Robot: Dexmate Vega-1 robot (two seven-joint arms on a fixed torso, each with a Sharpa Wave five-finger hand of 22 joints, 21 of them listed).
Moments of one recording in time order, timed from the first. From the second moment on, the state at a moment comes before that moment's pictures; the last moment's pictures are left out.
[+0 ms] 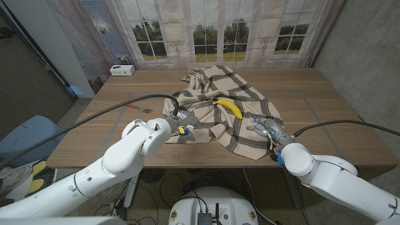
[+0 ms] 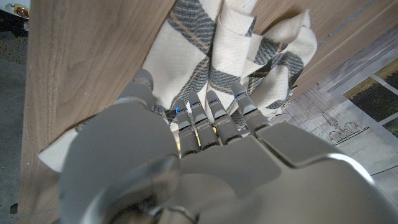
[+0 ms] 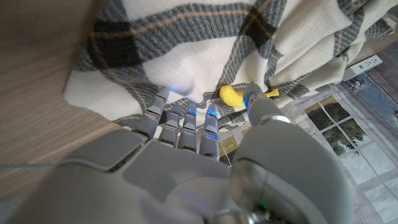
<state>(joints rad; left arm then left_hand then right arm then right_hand) 1.05 0.90 0.59 -2.42 1.17 0.44 -0.71 0.88 0.03 0.33 -0.15 0.18 0.45 -0.08 0.20 0.18 0.47 -0.10 0.22 0.22 0.39 -0.05 0.20 0.18 0.20 0.13 0.49 0.20 -1.31 -0.94 -0.42 -2.46 0.26 -0.89 -0.53 0.65 0.06 0.52 -0.20 0.19 0.35 0.01 0.22 0.18 0.26 0.06 0.20 0.20 0.17 0.05 0.20 0.18 0.30 0.11 0.21 0.17</state>
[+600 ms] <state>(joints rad) 1.08 0.86 0.58 -2.40 1.30 0.41 -0.80 0.89 0.03 0.31 -0.15 0.18 0.40 -0.09 0.18 0.18 0.42 -0.10 0.21 0.22 0.35 -0.04 0.20 0.18 0.19 0.12 0.49 0.20 -1.10 -0.94 -0.62 -2.59 0.28 -1.29 -0.58 0.85 -0.05 0.53 -0.18 0.20 0.31 -0.08 0.19 0.19 0.13 -0.10 0.18 0.20 0.02 0.04 0.18 0.18 0.22 0.13 0.19 0.17</state>
